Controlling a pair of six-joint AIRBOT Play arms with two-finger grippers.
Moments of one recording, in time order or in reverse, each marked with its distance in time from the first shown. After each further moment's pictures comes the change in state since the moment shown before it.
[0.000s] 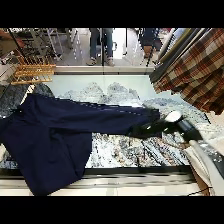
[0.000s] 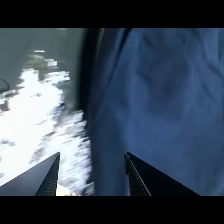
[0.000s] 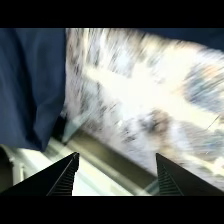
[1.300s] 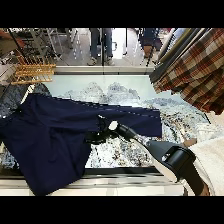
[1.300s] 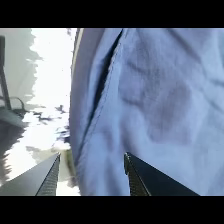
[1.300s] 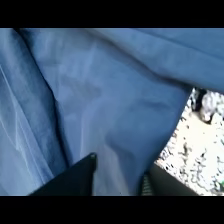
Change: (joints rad) left arm -0.075 -0.085 0.032 0.000 0.096 0.072; right arm 0.473 -0.577 0.446 0.179 -0.351 0.156
